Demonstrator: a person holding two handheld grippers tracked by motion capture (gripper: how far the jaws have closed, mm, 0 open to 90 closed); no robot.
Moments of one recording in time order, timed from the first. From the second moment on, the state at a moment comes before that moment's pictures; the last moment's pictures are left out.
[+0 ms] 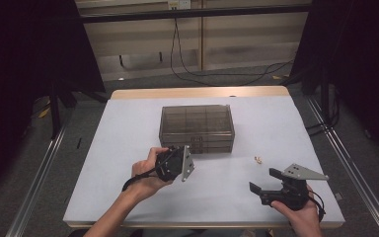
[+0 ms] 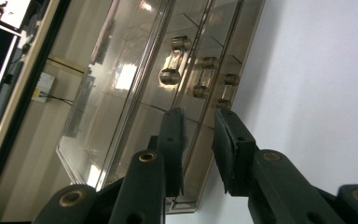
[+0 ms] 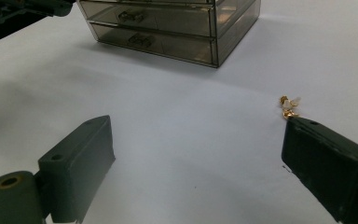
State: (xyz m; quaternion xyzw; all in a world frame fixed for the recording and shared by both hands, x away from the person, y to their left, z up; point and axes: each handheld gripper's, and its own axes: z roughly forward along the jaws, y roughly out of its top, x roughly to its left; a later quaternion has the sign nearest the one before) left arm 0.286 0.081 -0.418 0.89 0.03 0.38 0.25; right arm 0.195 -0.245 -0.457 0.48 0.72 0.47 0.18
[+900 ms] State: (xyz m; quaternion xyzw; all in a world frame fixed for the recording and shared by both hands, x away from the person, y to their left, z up) left arm 0.288 0.050 -0.436 0.86 -0.02 0.49 0.18; right arm 0.195 -0.244 -0.457 0.48 0.72 0.47 0.17
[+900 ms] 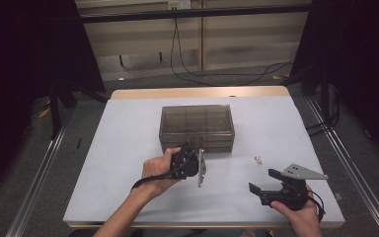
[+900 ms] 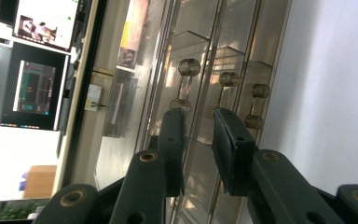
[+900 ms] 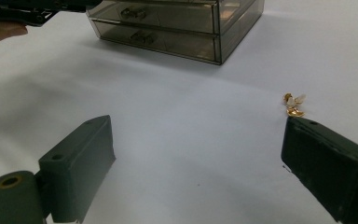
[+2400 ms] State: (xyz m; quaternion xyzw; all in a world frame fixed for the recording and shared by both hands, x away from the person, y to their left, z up) left arm 0.294 0.023 -0.456 0.82 -0.07 0.57 0.08; right arm 0.195 -0.244 -0.458 0.48 0.72 0.47 0.16
